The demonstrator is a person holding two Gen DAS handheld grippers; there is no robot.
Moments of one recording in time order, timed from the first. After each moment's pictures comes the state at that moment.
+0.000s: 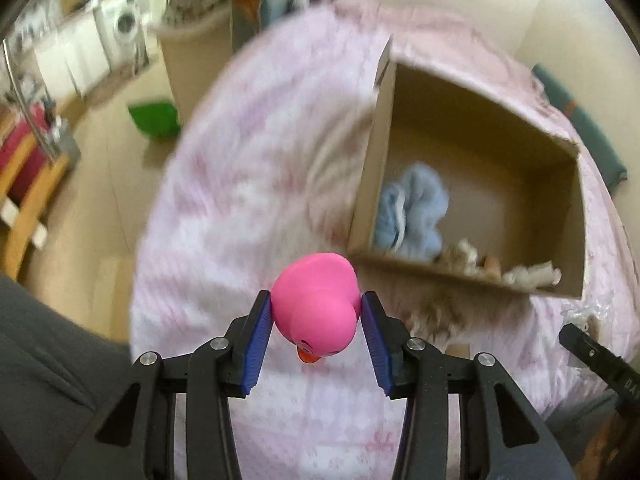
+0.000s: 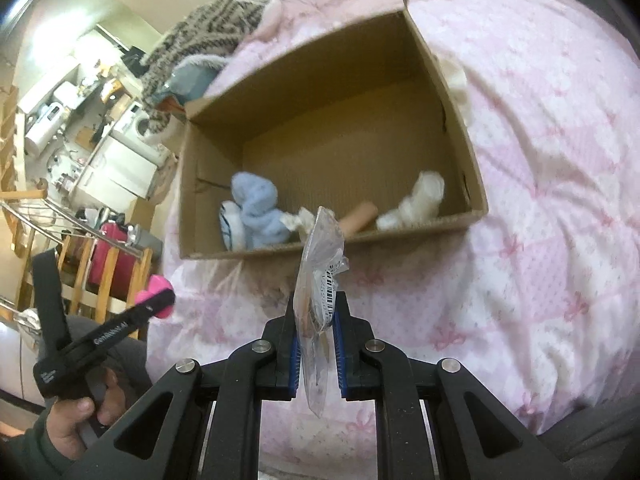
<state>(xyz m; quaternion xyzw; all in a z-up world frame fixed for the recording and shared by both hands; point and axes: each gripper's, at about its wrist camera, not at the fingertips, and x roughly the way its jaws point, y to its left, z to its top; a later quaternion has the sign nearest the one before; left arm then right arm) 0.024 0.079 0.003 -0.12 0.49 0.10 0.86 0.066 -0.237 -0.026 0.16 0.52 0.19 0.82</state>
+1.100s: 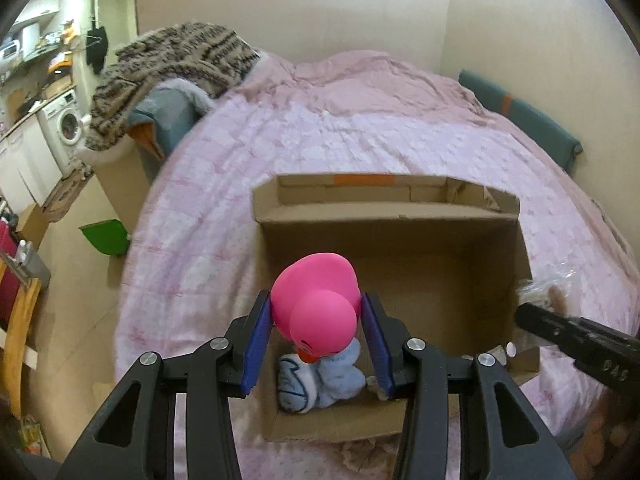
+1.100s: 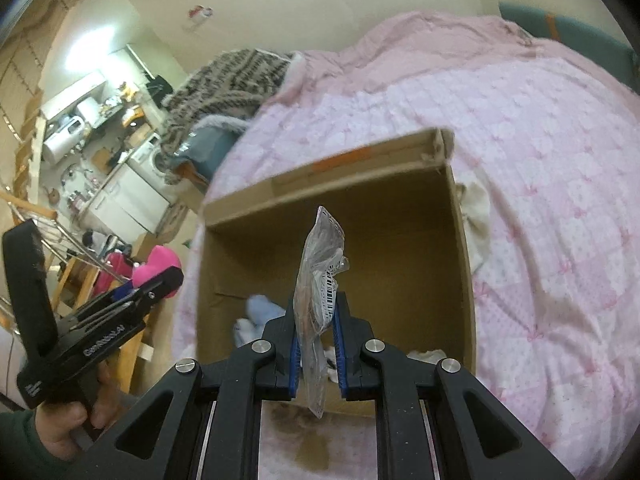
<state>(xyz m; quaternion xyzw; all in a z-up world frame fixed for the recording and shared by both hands) 0.149 -0.006 0.055 -0.02 0.41 0.00 0.91 0.148 -0.238 0.021 0.15 0.44 0.20 0.86</state>
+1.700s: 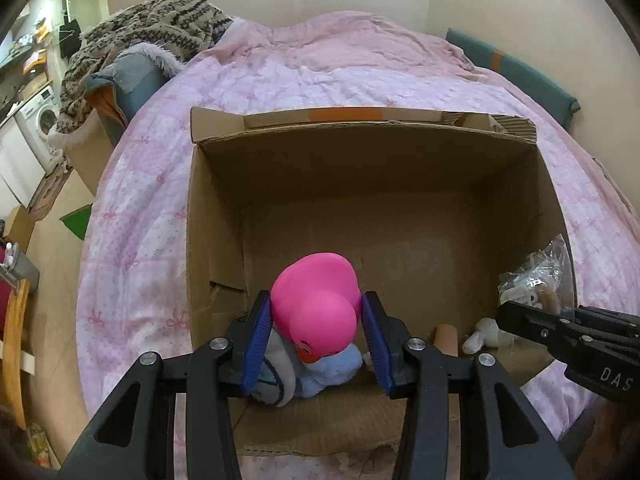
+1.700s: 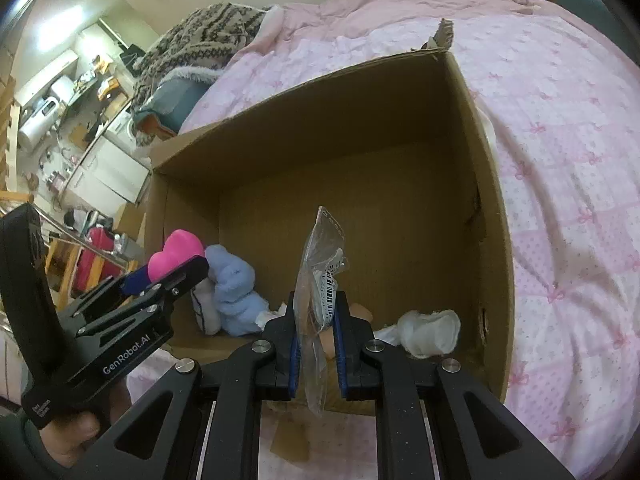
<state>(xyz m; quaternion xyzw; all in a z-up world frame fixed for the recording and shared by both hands) 0.166 -0.026 -0.016 0.00 0.46 -0.02 0.89 0.157 -0.220 -0.033 0.13 0.51 0.18 0.83</state>
